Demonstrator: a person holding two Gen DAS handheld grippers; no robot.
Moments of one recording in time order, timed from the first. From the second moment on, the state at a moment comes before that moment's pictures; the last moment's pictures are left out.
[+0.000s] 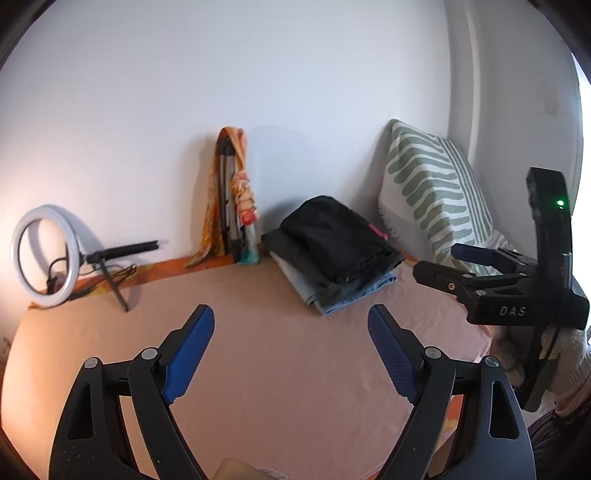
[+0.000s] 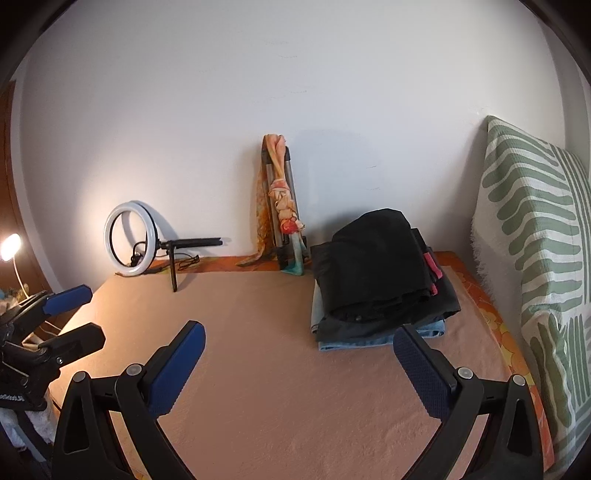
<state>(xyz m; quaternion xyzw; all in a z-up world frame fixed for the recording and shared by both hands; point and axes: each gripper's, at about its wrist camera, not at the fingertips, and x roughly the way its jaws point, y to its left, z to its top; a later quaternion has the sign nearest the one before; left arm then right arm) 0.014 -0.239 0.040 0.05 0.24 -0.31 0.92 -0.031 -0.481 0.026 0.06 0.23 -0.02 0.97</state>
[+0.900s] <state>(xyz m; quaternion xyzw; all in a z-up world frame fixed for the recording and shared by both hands) 0.011 -0.221 -0.012 0.07 0.26 -0.31 0.91 -0.032 -0.467 -0.024 0.05 0.24 -0.06 0.97</state>
